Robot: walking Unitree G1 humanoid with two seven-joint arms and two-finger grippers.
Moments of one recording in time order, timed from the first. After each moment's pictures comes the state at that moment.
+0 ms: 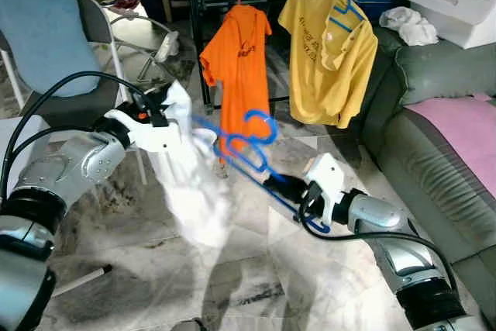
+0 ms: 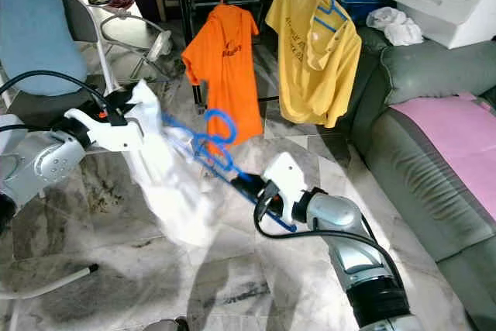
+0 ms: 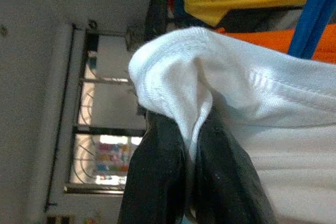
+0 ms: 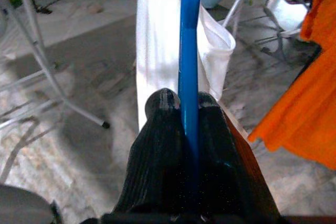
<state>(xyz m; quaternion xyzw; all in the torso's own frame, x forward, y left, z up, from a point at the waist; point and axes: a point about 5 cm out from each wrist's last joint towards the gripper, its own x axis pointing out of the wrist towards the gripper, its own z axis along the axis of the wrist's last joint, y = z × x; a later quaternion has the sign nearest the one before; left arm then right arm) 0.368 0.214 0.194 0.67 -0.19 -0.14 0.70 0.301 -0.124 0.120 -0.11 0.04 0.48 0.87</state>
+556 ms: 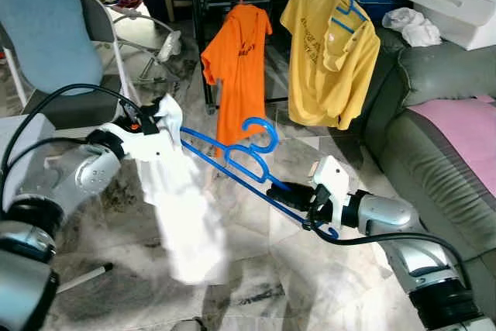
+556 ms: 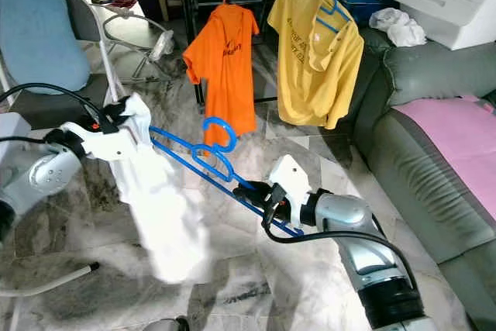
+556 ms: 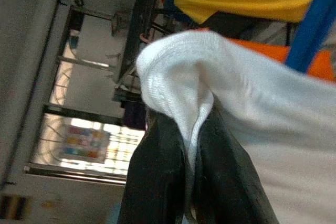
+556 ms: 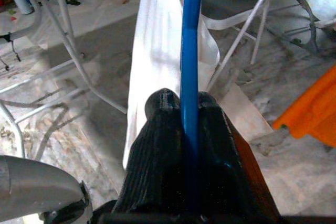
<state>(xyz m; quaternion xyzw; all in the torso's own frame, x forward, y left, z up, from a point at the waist) 0.360 0.222 0.174 0.61 -0.17 -0.16 0.76 0.294 -0.132 0.127 -0.10 0.07 0.52 0.85</state>
